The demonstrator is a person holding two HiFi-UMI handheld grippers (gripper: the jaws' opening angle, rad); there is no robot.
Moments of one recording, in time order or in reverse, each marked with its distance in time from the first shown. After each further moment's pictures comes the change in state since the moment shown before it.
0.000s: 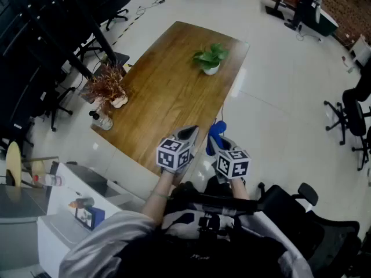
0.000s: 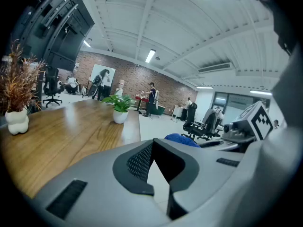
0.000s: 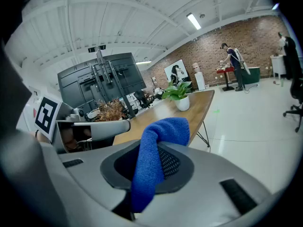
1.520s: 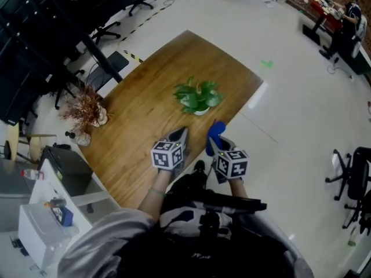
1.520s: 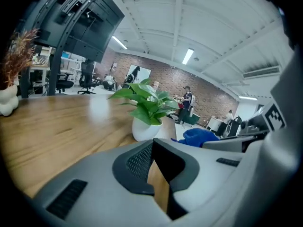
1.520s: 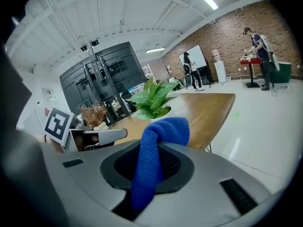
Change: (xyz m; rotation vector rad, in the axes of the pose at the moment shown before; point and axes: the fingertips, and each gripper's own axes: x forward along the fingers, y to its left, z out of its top) left arm 0.197 0.120 0.045 -0.251 -0.044 0.357; right arm 0.131 -0.181 0.125 -0.097 0.150 0.187
